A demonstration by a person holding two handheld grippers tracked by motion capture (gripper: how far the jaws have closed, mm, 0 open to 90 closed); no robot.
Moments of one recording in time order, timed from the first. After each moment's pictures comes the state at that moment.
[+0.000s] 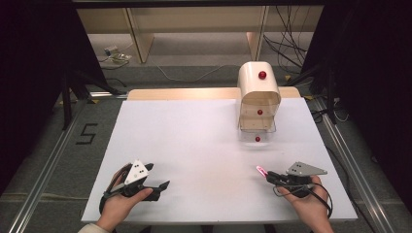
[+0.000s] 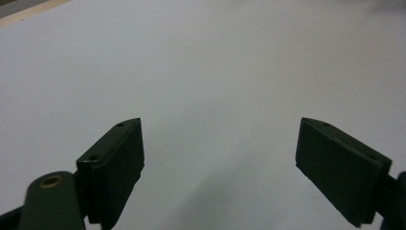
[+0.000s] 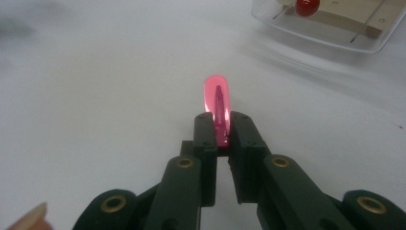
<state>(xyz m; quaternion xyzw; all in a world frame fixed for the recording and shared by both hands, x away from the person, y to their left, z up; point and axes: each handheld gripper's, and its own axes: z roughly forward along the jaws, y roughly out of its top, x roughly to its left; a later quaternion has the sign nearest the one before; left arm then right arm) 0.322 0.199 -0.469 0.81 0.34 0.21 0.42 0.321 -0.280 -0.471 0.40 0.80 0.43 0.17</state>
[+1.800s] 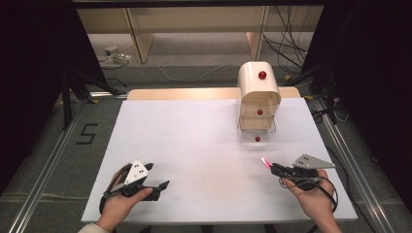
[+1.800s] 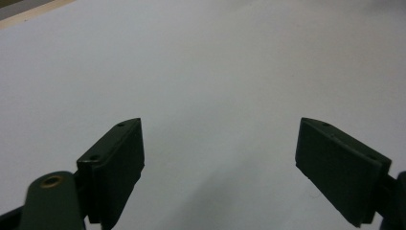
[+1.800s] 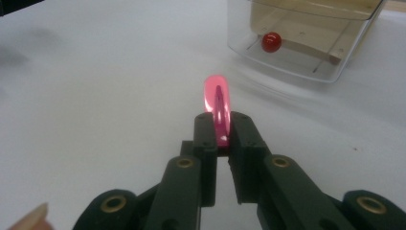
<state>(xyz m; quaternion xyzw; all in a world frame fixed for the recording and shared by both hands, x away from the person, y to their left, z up) 0.322 0.199 -0.470 0.81 0.34 0.21 0.42 0.330 -0.289 -0.450 0.41 0.78 0.44 0.19</state>
